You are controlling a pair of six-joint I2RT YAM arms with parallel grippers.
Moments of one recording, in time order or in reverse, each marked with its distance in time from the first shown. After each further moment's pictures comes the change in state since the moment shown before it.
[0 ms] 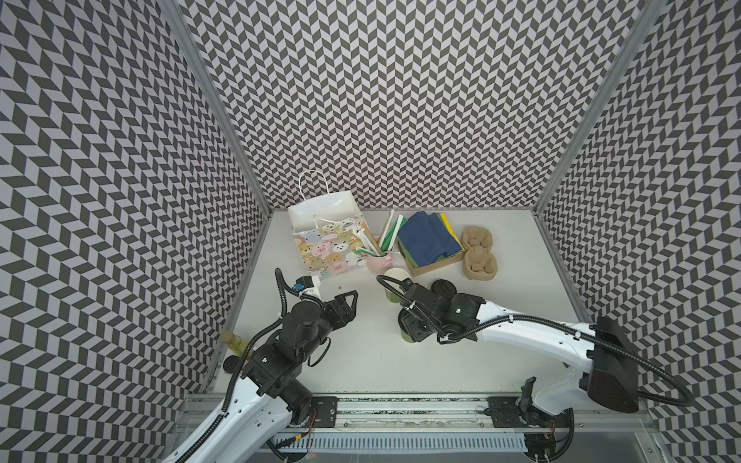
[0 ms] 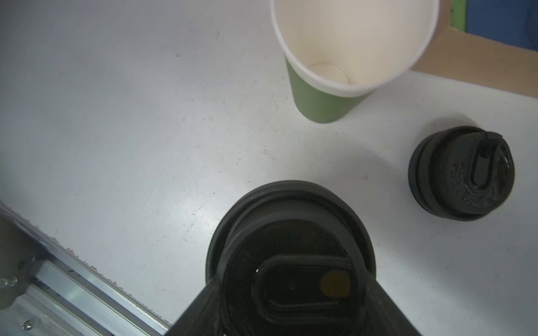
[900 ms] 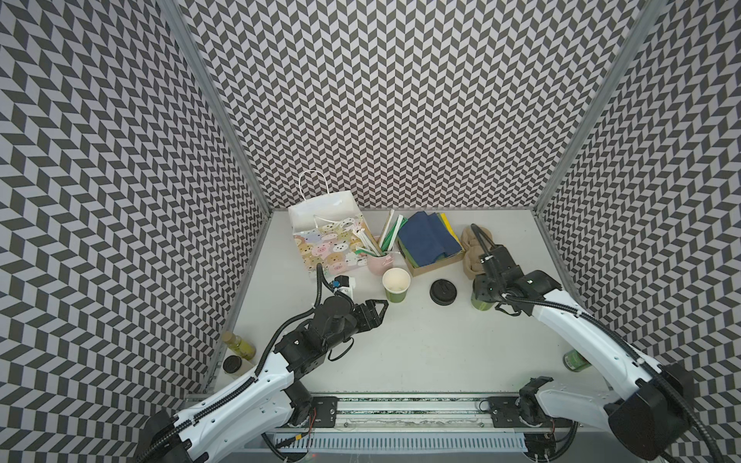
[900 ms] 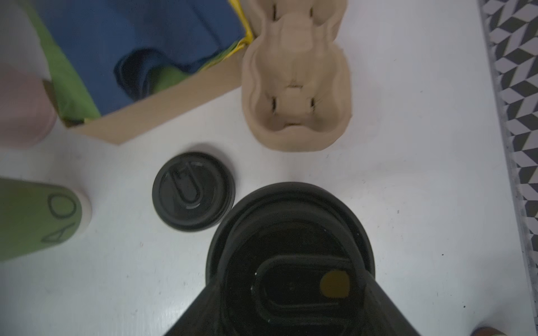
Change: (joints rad) left arm -0.153 0.253 -0.026 0.253 0.121 -0.025; right arm -0.646 -0.281 -0.092 -0.081 0.101 0.013
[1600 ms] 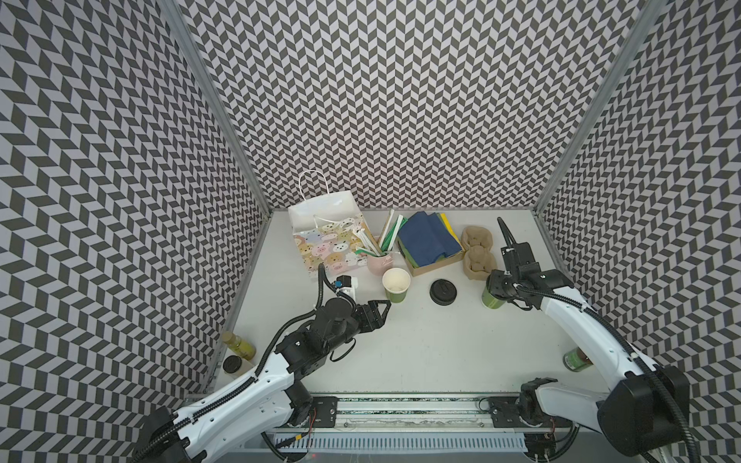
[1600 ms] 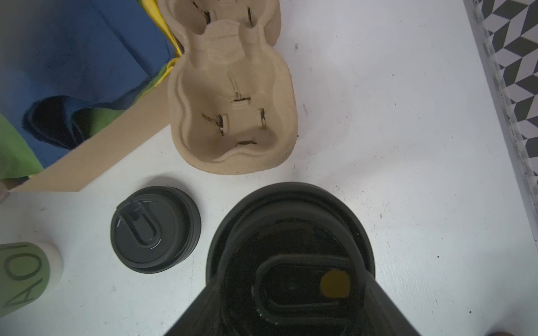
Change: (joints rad) left arm -0.031 -0.006 0.003 0.015 -0.042 0.026; right arm -0.186 0.038 -0.060 0.074 -0.110 -0.044
